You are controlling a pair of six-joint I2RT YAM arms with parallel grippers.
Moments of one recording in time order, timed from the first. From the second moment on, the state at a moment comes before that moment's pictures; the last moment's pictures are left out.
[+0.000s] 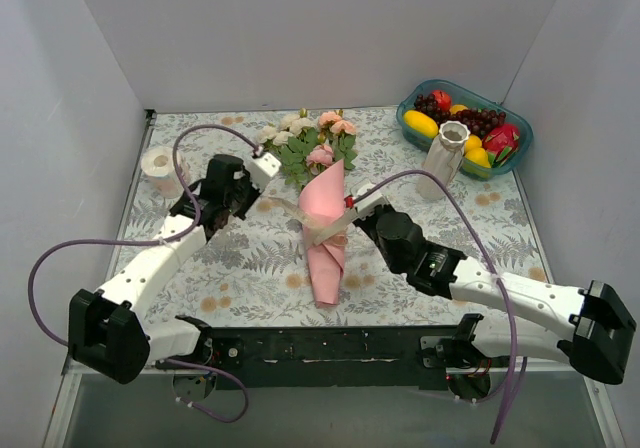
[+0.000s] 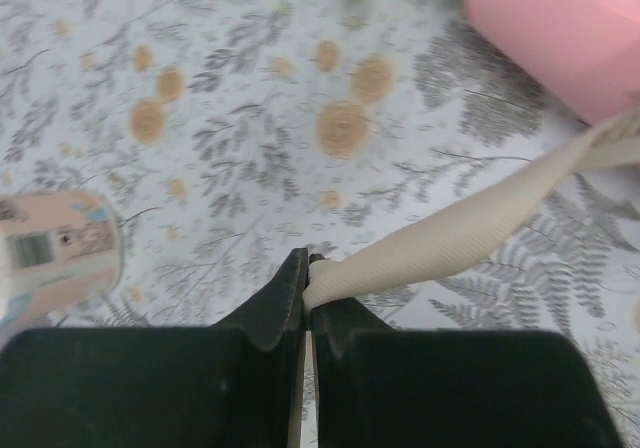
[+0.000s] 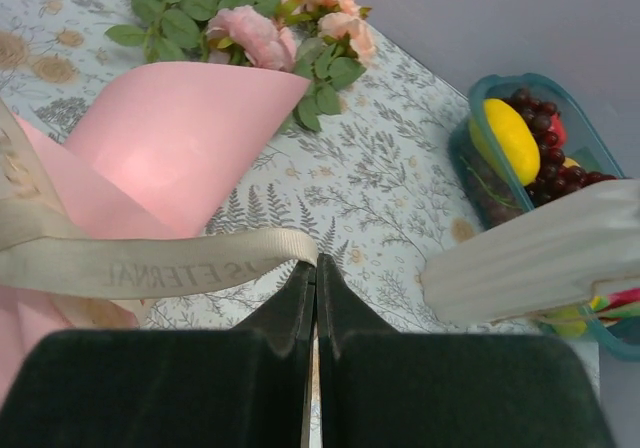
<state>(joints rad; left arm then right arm) -0.46 1.21 0.92 -0.45 -0.05 0.44 1.04 1.11 0.68 0.15 0.64 -0.28</state>
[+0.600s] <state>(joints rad) -0.02 1.07 1.00 -0.56 -0.13 0.45 0.89 0.92 0.76 -0.37 1.16 0.01</state>
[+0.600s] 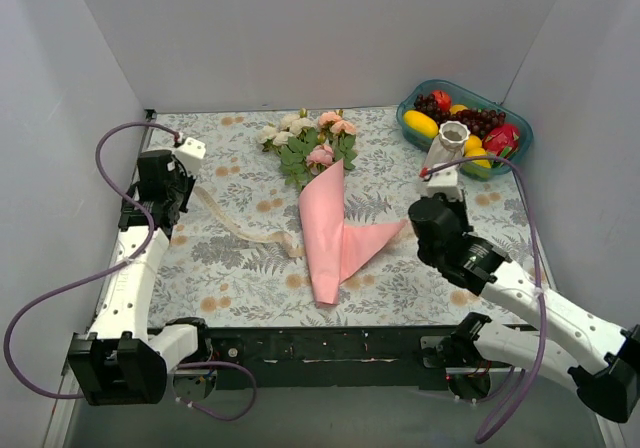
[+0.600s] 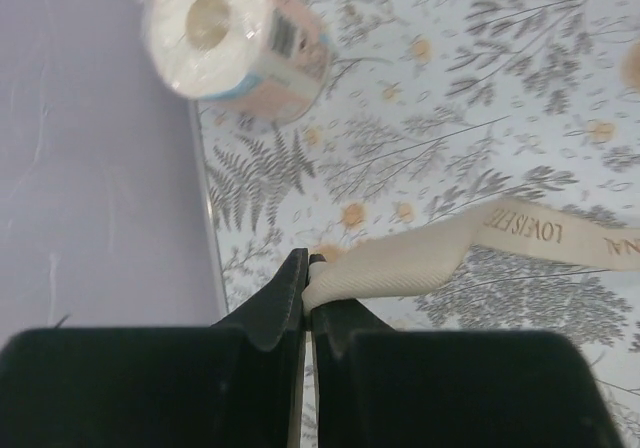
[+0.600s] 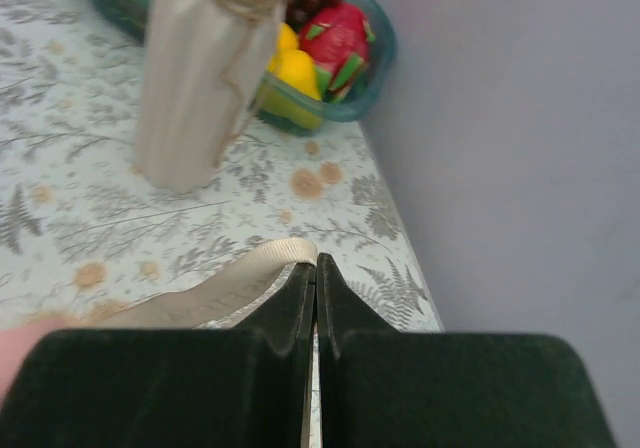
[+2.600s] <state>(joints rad) -0.43 2.17 1.90 -0.69 0.63 0.32 0.65 0.85 0.67 -0.40 0.40 0.24</state>
